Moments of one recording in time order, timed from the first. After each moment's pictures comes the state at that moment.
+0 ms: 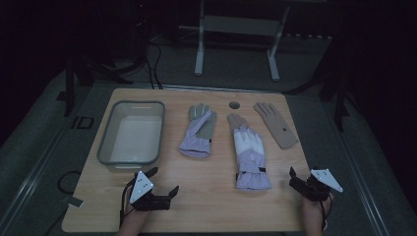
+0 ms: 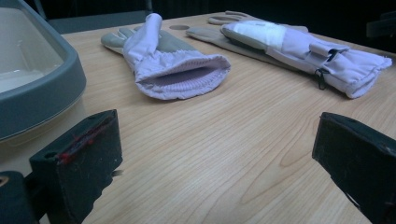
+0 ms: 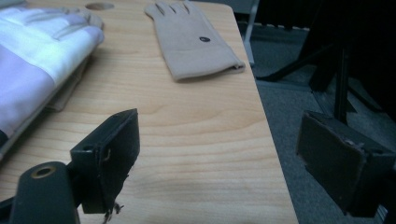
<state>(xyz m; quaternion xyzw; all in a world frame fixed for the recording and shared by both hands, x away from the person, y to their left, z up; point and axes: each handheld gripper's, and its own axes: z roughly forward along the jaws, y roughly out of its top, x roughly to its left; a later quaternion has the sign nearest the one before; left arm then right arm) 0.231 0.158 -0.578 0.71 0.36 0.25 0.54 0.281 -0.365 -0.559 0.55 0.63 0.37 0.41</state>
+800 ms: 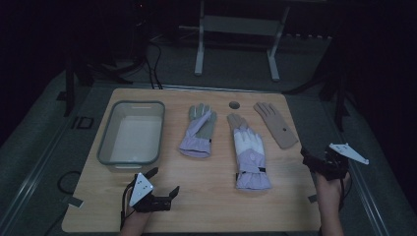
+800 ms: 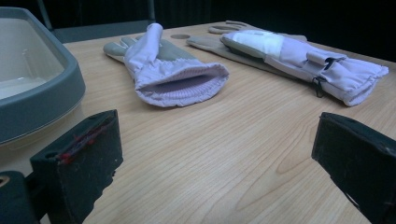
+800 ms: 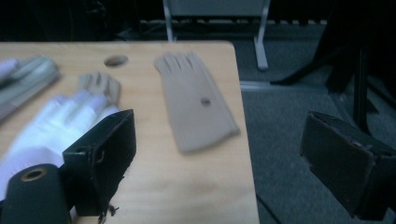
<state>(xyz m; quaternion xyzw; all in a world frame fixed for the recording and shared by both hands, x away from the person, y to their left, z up) 0.227 0.156 -0.579 0.70 0.36 0.26 0.55 0.309 -0.376 -0.462 0.56 0.63 0.40 0.36</state>
